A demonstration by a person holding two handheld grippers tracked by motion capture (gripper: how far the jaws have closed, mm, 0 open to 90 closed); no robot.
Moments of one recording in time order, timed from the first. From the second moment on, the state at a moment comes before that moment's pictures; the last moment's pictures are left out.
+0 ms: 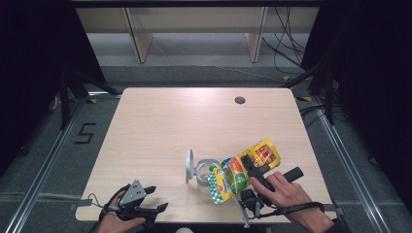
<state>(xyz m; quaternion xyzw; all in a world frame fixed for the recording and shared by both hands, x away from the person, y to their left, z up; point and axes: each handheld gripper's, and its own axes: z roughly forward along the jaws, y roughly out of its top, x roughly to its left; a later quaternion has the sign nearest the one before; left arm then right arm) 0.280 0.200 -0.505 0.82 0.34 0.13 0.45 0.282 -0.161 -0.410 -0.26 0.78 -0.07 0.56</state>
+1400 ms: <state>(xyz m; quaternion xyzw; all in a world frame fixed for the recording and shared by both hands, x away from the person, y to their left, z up) 0.282 0.201 -0.503 0.82 0.33 0.13 0.44 0.285 -0.152 -0.406 -0.32 0.76 -0.12 0.55</state>
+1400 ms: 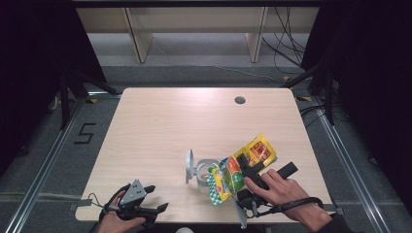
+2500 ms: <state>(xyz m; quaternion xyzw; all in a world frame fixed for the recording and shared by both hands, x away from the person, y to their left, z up) 0.282 0.200 -0.504 0.82 0.34 0.13 0.44 0.286 -0.151 -0.405 -0.33 0.76 -0.12 0.55</state>
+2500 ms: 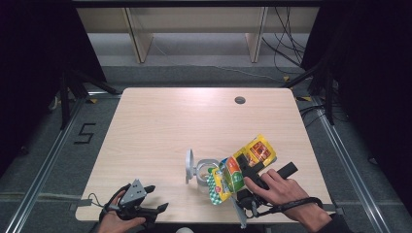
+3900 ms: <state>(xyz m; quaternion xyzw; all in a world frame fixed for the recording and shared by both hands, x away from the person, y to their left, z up) 0.282 0.199 -0.504 0.82 0.33 0.13 0.45 0.288 -0.138 -0.402 -0.33 0.77 -0.14 0.53</state>
